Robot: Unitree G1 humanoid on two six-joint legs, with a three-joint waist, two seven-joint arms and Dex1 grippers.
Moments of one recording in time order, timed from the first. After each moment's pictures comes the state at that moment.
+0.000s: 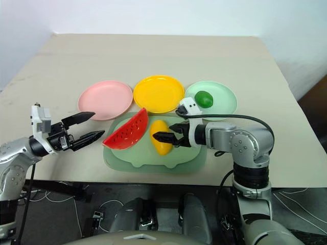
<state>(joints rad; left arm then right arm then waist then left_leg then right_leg) -0.08 0.70 0.33 -0.18 -0.68 0.35 -1.08 -0.59 -0.28 -0.11 -0.38 0.75 1.58 0.39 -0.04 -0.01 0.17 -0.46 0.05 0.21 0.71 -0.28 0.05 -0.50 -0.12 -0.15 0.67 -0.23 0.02</state>
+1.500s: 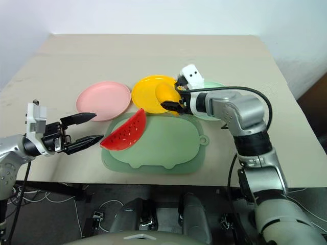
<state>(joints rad) -0.08 0.78 0.35 -0.23 -0.72 0.40 -1.13 -0.93 -0.44 0.17 0.14 0.45 1.00 0.60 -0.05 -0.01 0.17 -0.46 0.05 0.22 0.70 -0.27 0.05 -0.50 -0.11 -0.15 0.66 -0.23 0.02</state>
